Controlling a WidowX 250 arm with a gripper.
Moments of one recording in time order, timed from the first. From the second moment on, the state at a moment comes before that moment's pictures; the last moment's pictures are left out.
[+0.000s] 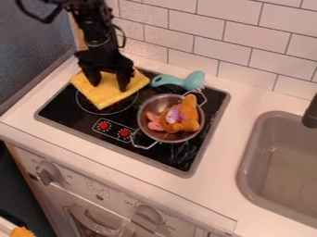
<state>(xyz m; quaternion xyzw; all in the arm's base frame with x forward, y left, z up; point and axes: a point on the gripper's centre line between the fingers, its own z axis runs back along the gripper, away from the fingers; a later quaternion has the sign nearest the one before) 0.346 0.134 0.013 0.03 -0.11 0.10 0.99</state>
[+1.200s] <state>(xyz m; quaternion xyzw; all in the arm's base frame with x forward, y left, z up) 0.256 0.143 0.028 0.03 -0.12 0.15 0.98</state>
